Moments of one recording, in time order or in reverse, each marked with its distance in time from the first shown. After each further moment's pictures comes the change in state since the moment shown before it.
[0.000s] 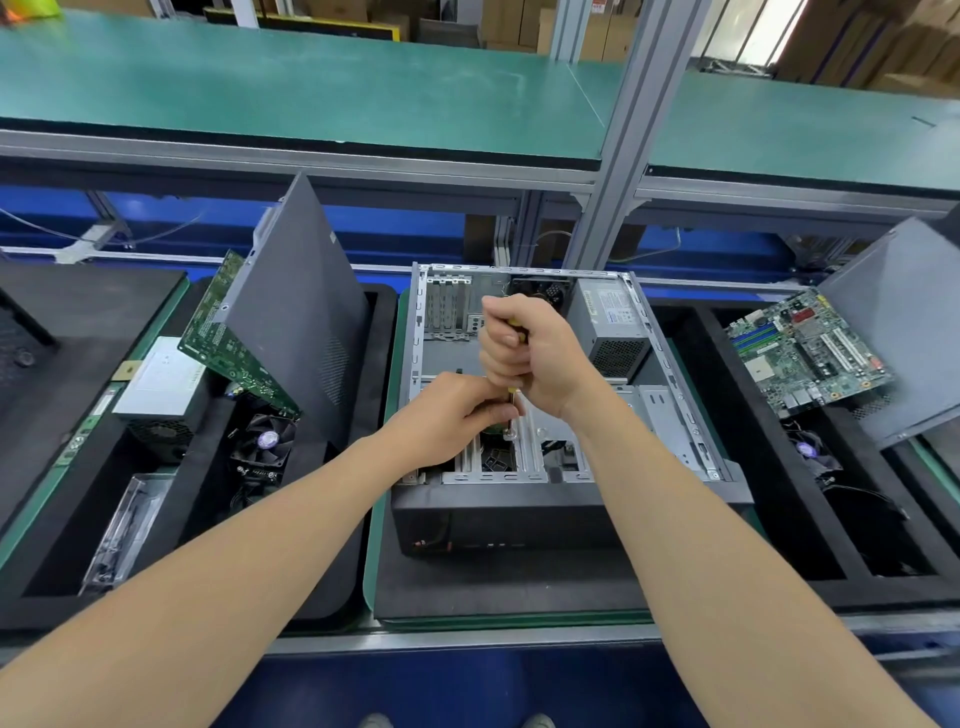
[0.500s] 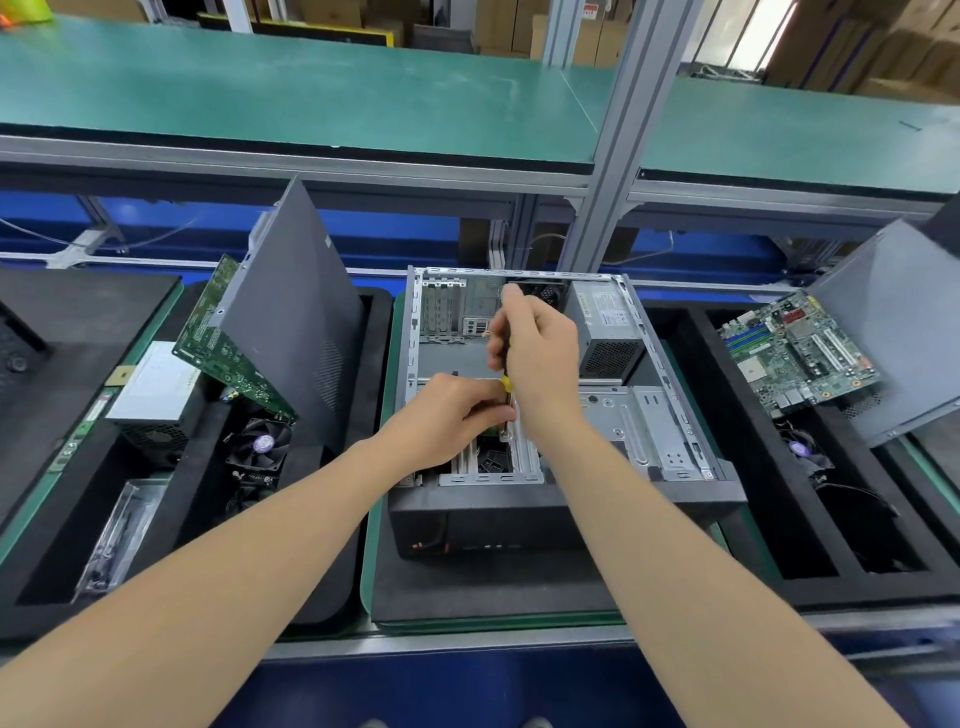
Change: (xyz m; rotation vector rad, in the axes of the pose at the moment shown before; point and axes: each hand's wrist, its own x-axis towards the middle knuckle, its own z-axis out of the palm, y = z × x) left_hand 0.001 -0.001 0.003 0.034 0.097 0.077; right_hand -0.011 0.012 0.027 -0.291 0.654 -0.174
